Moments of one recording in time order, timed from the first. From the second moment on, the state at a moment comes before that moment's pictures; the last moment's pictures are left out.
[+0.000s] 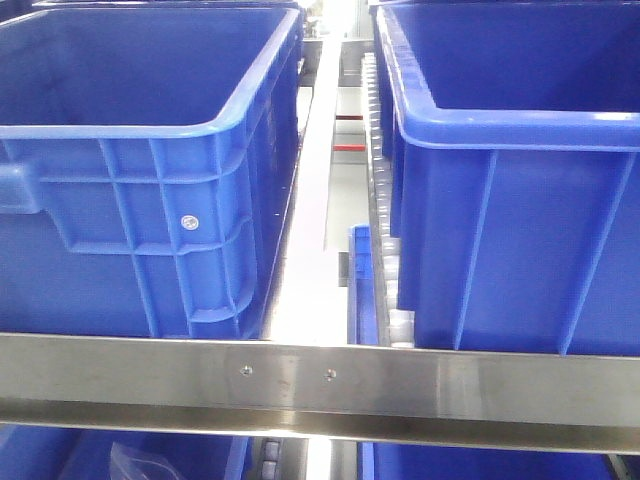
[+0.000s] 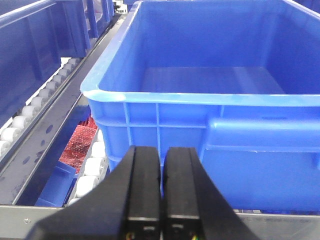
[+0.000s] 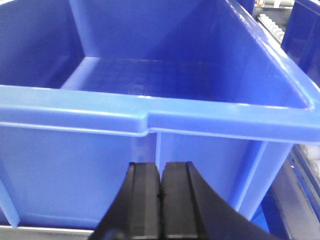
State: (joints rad) left arm -0.06 -0.01 0.01 0.01 0.13 -0.02; right arm -0.06 -0.01 0.03 -0.01 0.12 0.02
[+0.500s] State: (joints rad) left arm -0.06 -0.01 0.01 0.01 0.13 -0.02; right arm -0.06 -0.01 0.03 -0.01 0.12 0.01
